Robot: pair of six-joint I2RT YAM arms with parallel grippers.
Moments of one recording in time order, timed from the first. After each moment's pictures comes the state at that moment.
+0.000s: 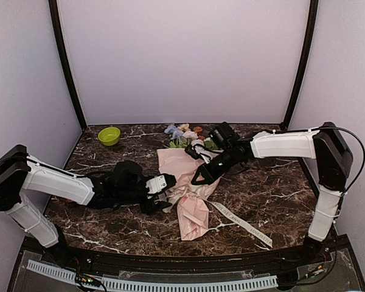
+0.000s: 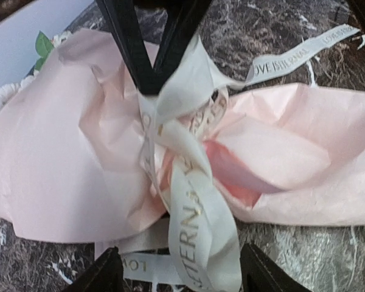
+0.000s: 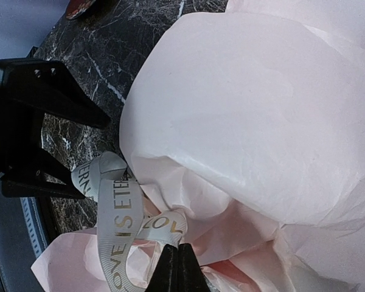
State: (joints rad) left arm -0.91 1.53 0.65 0.27 0.10 0.38; right arm 0.75 1.86 1.30 -0.45 -0.56 0.01
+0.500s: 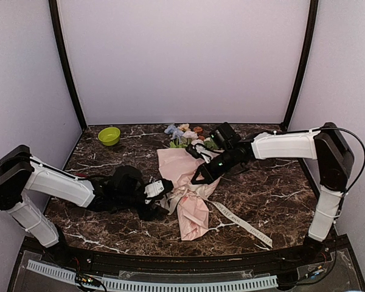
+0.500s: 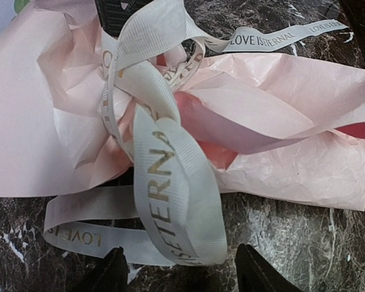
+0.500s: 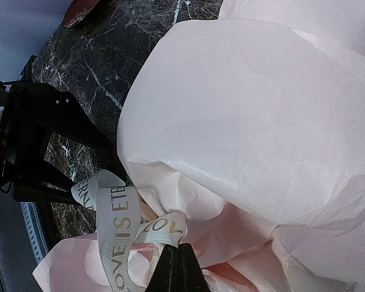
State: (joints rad) left arm -0.90 1.54 0.60 0.23 0.17 0.26; right arm 0.75 1.85 1.28 -0.41 -0.55 0.05
